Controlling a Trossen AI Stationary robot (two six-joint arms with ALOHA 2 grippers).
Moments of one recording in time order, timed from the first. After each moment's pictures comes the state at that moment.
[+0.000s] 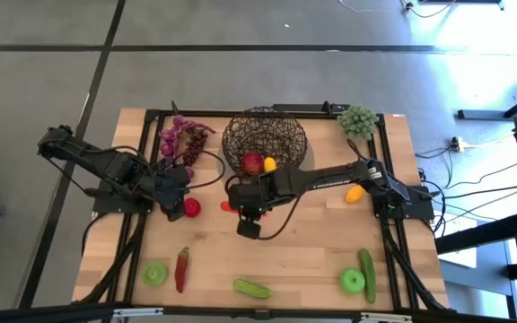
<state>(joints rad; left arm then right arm) -0.40 0.99 1.03 -1.09 -0.38 -0.73 0.19 2.19 2.19 -1.11 0.05 0.41</state>
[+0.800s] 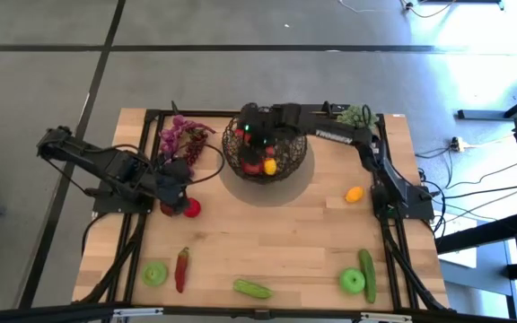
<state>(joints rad) -0.36 0.99 1.03 -1.08 -0.52 -0.72 -0.18 2.18 2.35 -1.28 0.21 0.35</state>
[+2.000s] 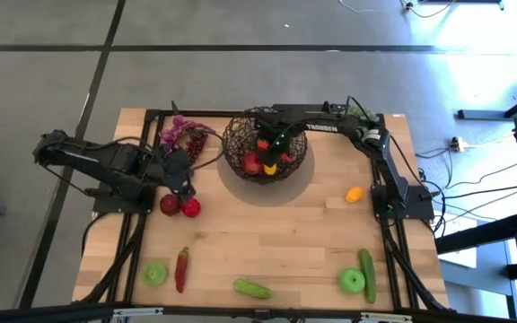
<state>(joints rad) -0.22 0.99 1.03 -1.08 -0.51 -0.70 -0.42 2.19 1.72 -0.94 -0.06 0.22</state>
